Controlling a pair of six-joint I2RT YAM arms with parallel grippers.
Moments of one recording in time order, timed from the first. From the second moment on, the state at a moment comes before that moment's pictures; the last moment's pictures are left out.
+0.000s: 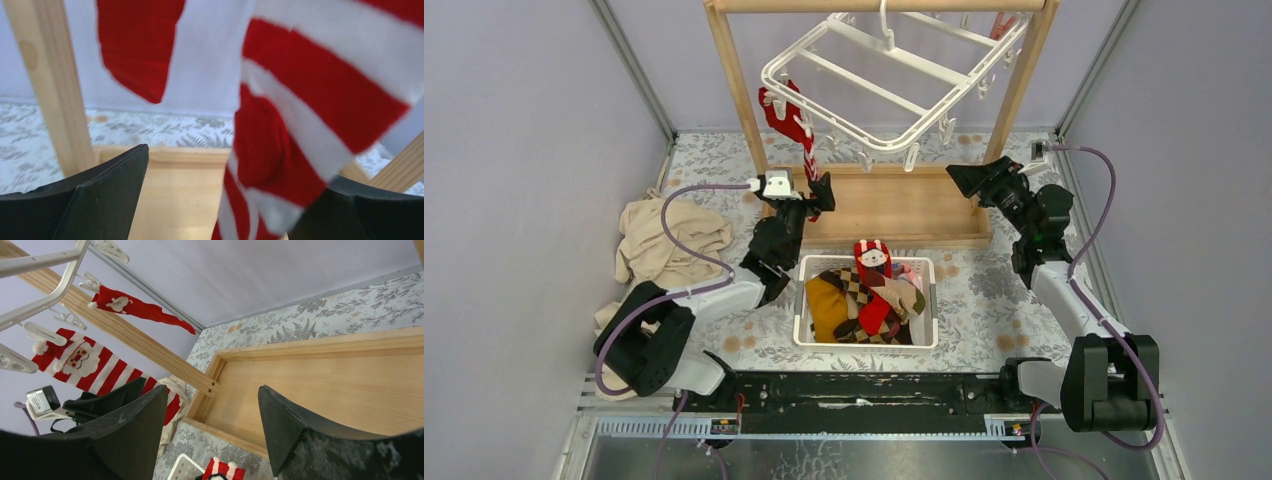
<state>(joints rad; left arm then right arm) -0.61 1.40 0.60 1.02 -0.53 -0.12 0.02 1.20 0.67 0.63 -0.52 0.85</state>
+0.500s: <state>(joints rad) -0.60 1.35 0.64 0.97 -0.23 -0.24 0.03 1.20 0.58 0.67 -0.61 0.91</state>
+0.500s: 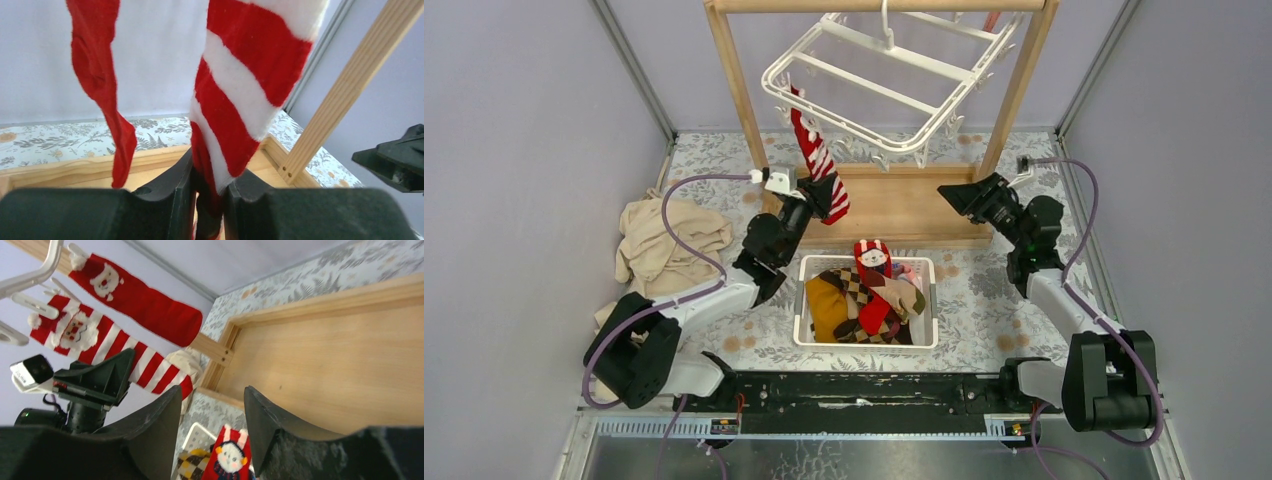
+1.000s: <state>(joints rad) -0.70 1.26 0.72 0.65 -0.23 -0.32 0.46 1.04 0.57 0.45 -0.47 0.69</state>
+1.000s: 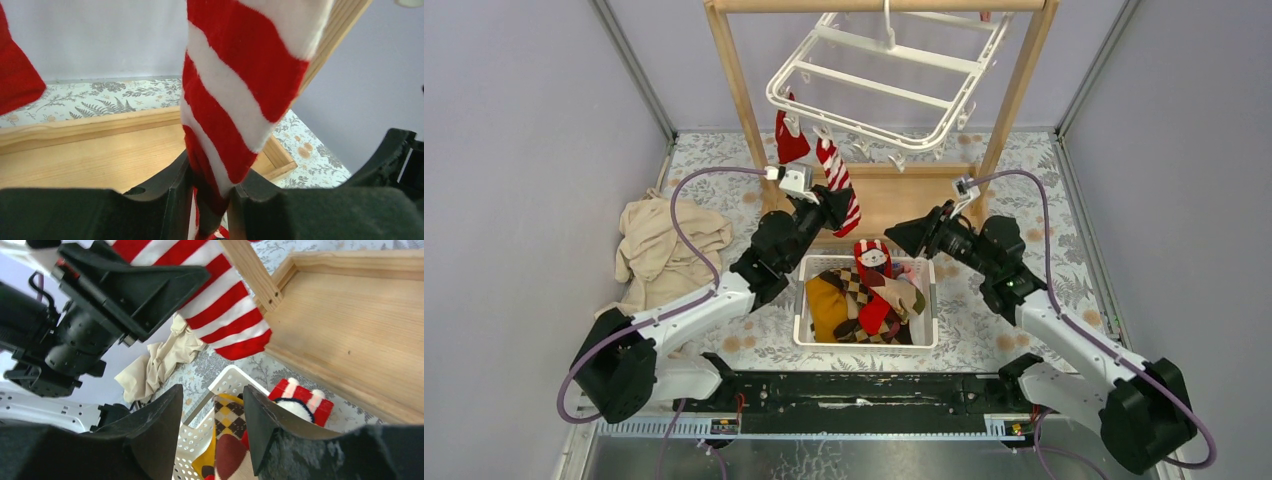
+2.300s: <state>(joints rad) -0.75 1.12 0.88 0.24 -0.09 -0.53 0.90 1.23 0.68 0.49 0.14 0.24</state>
